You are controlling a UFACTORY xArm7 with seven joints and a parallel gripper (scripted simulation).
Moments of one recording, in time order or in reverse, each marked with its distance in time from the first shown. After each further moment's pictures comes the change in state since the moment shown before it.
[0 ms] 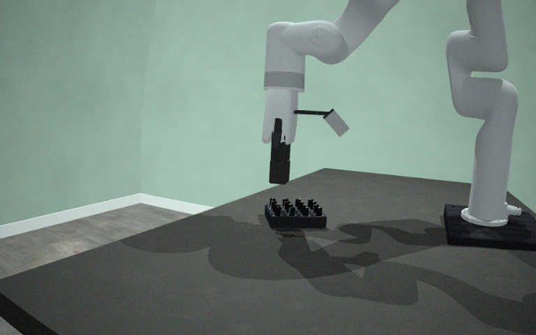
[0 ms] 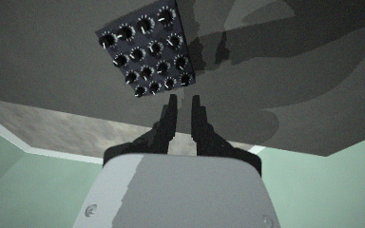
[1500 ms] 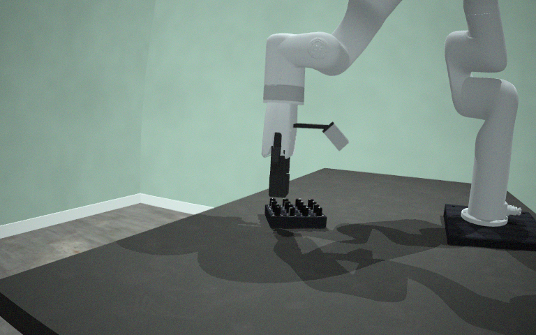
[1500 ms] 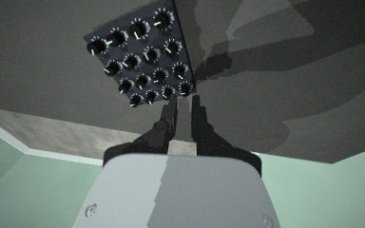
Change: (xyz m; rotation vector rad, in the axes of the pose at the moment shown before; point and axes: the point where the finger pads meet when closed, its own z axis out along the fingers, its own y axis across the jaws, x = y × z) arm 0.000 -0.001 0.025 0.000 0.001 -0.001
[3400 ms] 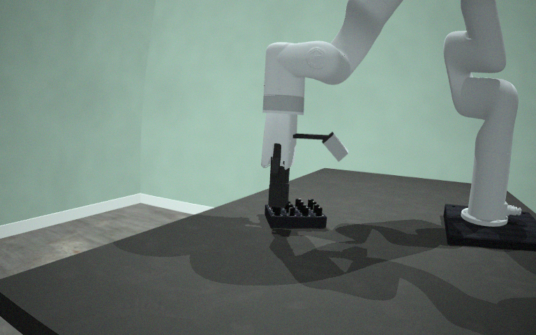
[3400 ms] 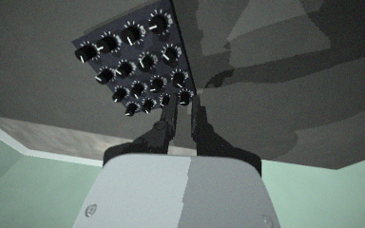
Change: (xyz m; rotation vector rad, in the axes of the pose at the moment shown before) arm 0.000 0.000 0.019 0.000 0.000 0.000
